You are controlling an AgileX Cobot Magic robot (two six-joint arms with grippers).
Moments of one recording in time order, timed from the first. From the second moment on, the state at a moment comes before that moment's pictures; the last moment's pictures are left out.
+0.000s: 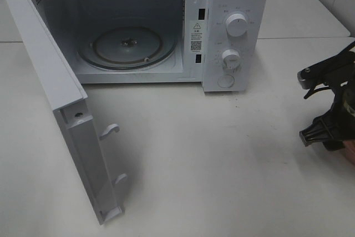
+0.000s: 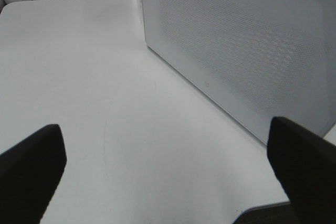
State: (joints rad) left arm -0.01 0.00 -0.50 -0.17 1.04 0.15; right arm 0.33 1.61 -0.65 -0.86 0.60 0.83
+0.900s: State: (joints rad) left arm -0.01 0.00 -0.50 -0.17 1.04 0.15; right arm 0.33 0.90 -0.65 -0.28 0.98 0.19
